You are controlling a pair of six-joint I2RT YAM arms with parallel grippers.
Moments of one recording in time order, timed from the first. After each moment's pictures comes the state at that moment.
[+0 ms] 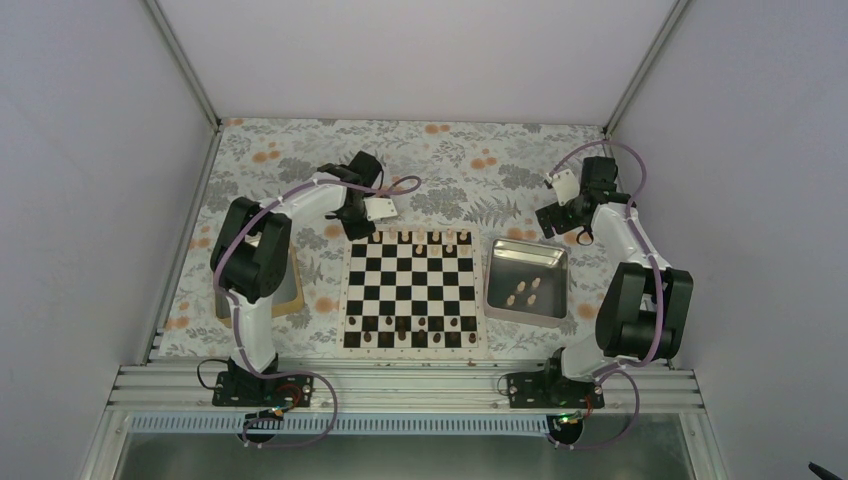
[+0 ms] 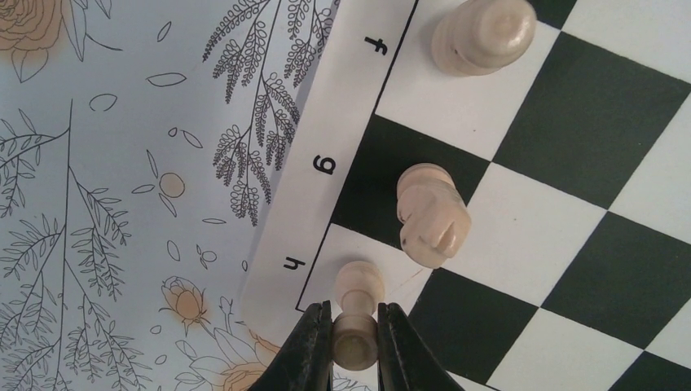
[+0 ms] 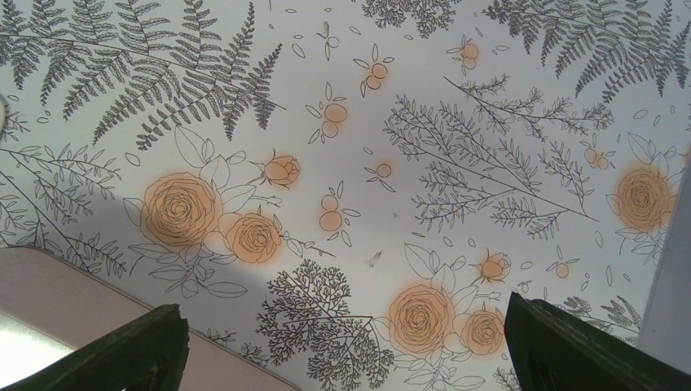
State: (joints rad) left arm -0.46 1.97 1.45 -0.84 -0.01 0.71; right arm -0.12 1.53 1.08 -0.58 -0.10 -0.53
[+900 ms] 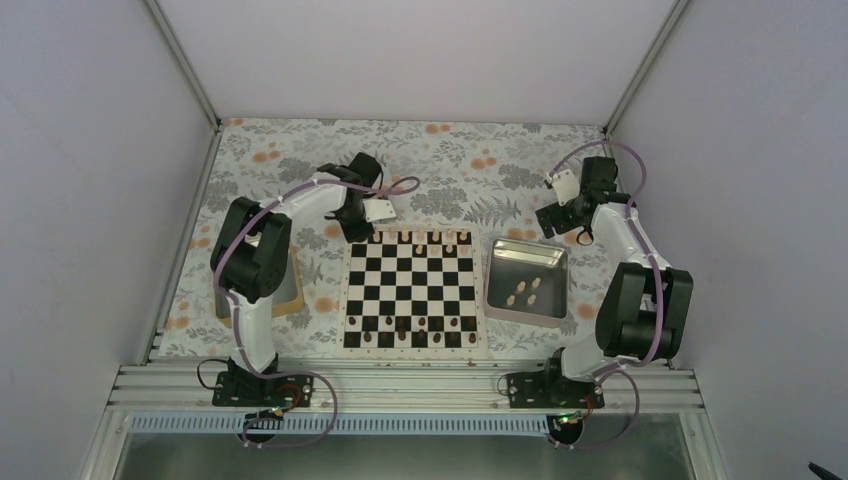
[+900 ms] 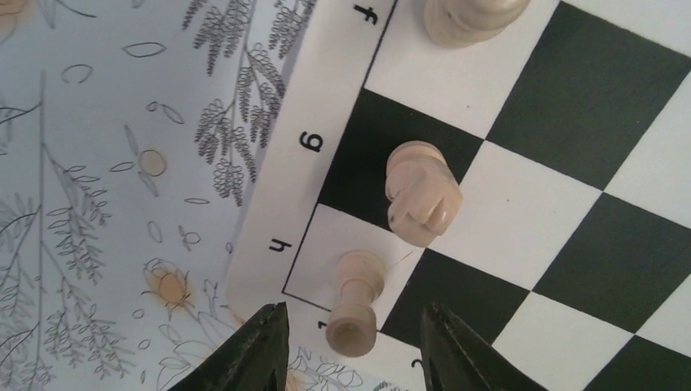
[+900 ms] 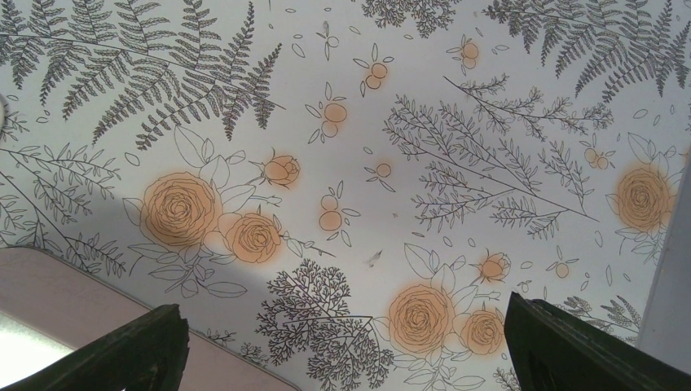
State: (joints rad) left arm -0.46 1.97 1.44 -0.86 -0.02 0.70; right arm -0.12 1.53 1.08 -0.58 -0.10 -0.53
